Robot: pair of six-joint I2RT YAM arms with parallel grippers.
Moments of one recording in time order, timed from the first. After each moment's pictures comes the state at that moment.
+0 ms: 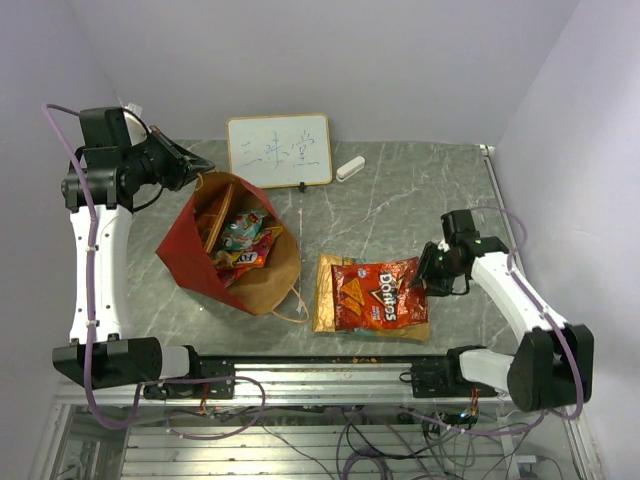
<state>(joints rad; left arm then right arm) 0.12 1.32 1.66 -0.91 0.56 -0.86 0.13 1.24 0.77 -0.83 -0.17 0.56</state>
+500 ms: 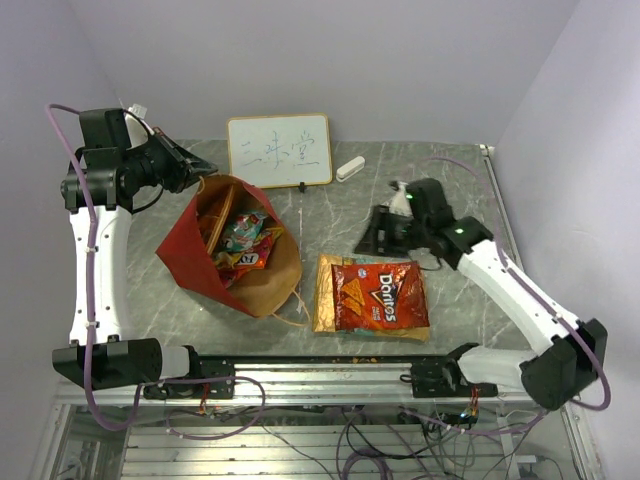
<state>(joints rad) 0.12 1.32 1.66 -0.93 0.61 -0.84 0.40 1.19 1.03 -0.72 -0.31 0.53</state>
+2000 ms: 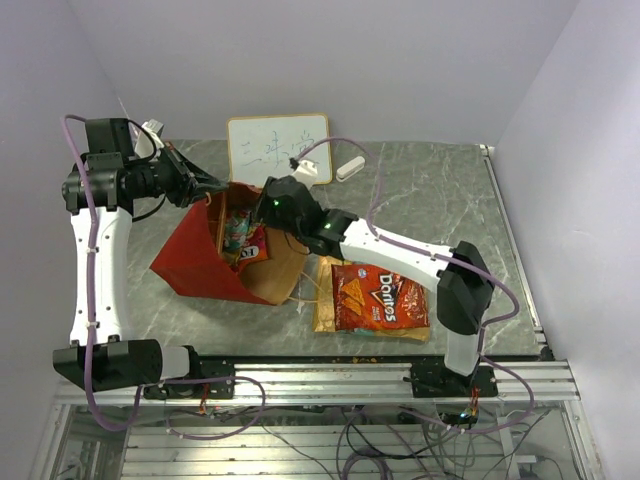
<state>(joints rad) 0.13 1.31 1.63 -1.04 0.80 -0.80 0.98 1.88 1.60 -0.16 0.42 0.86</state>
